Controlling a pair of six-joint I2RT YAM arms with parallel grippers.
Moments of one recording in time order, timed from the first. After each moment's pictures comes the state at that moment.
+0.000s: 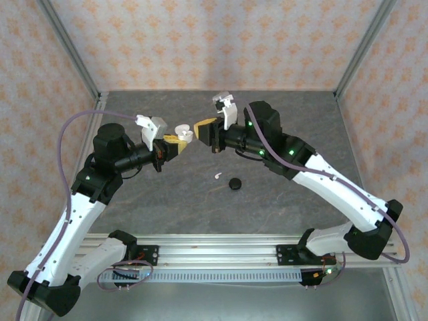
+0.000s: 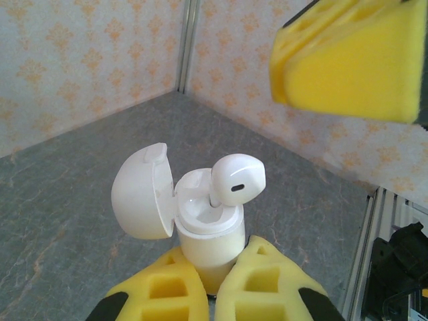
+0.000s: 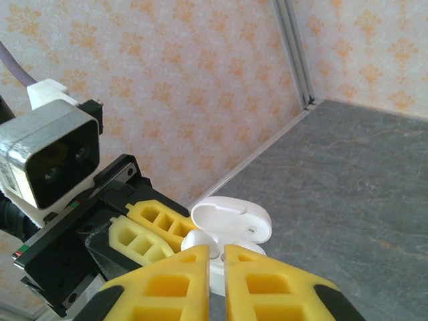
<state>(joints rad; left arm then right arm) -0.31 0.89 1.05 -0.43 0.63 -0.04 0.88 1.33 1.49 -0.38 -0.23 0.38</state>
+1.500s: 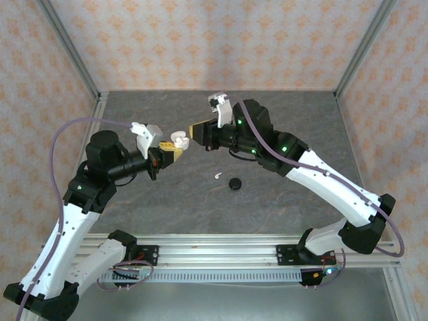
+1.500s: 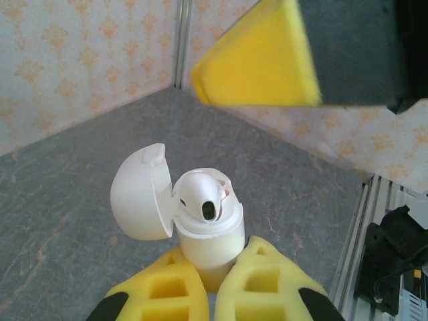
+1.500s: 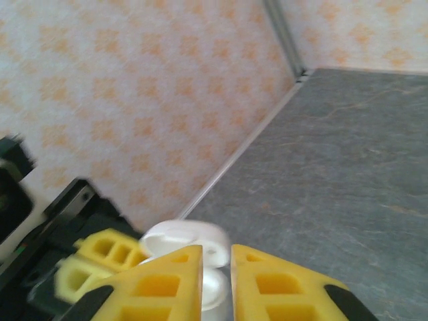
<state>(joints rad) -0.31 0.81 1.05 -0.53 0.63 0.00 0.90 1.39 1.58 -0.48 -0.13 0.52</state>
